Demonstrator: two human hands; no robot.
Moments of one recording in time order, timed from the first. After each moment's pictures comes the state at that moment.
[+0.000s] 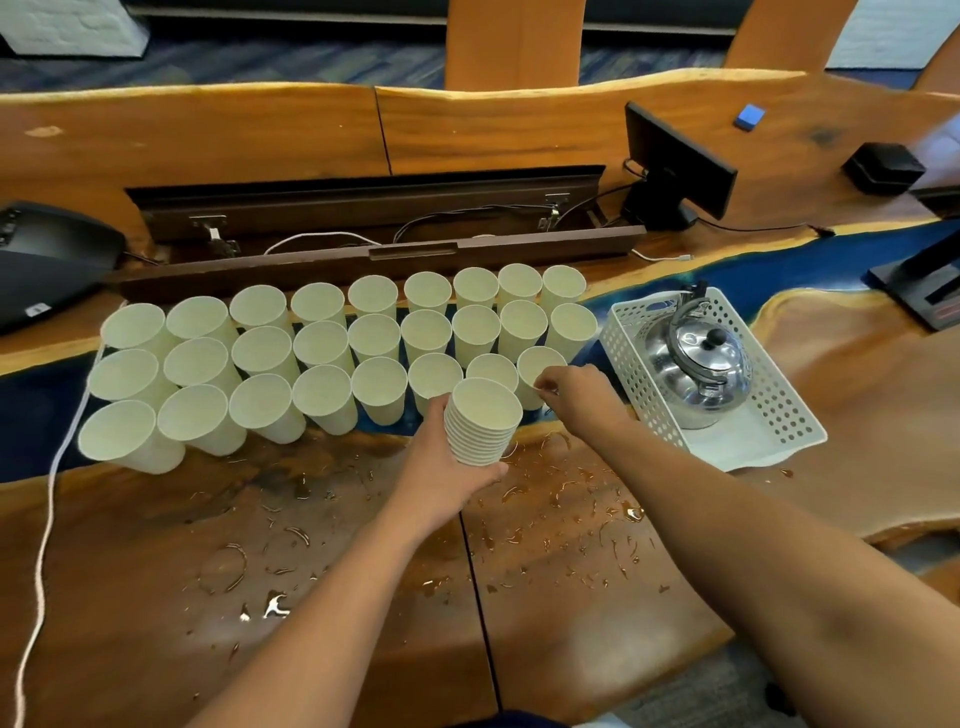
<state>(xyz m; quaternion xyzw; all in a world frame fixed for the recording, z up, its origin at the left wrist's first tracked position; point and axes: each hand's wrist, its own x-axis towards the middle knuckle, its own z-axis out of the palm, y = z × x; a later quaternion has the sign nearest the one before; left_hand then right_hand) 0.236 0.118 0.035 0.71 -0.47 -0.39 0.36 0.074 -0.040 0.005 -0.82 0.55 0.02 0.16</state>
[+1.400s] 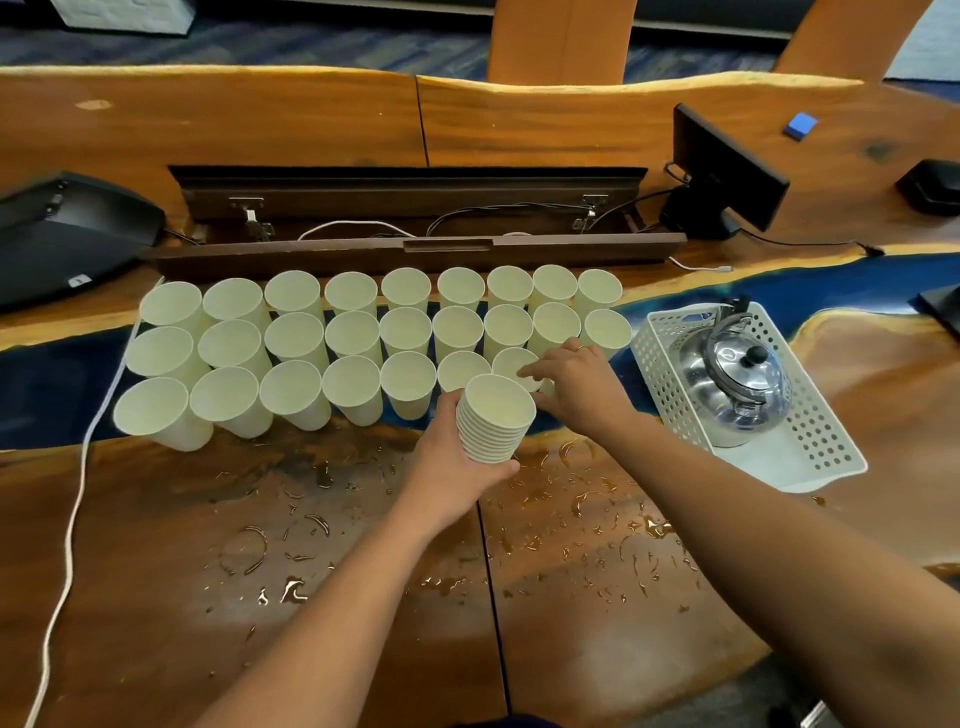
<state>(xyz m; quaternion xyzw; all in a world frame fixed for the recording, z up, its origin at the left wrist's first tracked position) 0.254 0.118 0.022 0.73 -0.45 -0.37 0.35 0.113 -0.040 0.027 -0.91 0.41 -0.01 0.09</state>
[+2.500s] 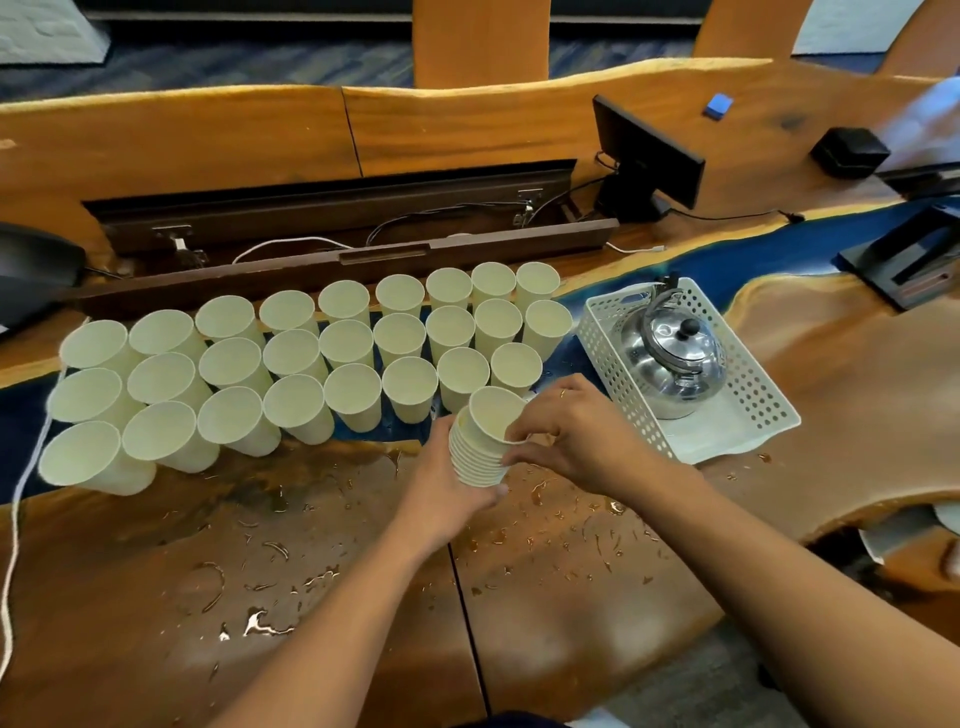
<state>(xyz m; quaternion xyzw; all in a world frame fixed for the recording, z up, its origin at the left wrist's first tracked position) 0.213 0.116 0.012 0.68 -0.47 -0.43 0.35 0.042 0.027 0.081 -0.93 0.29 -0.16 0.17</state>
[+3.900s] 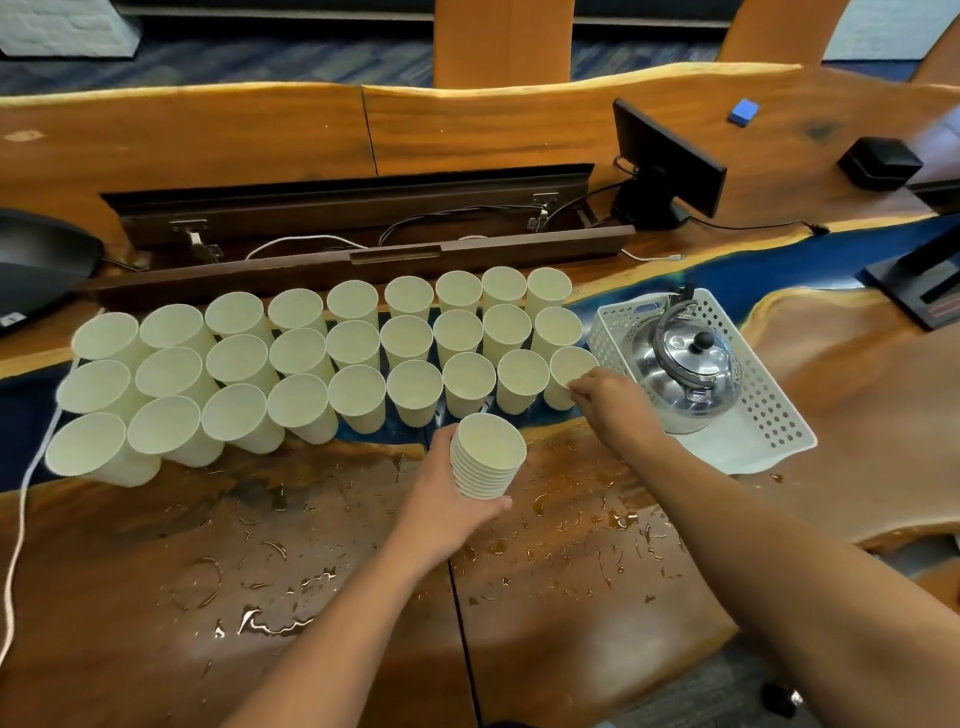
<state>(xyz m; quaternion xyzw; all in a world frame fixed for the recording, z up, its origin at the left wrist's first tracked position) 0.209 0.120 0.014 0.71 -0.46 -0.41 0.34 0.007 -0.064 -0.008 -0.85 0.51 -0.03 0.11</state>
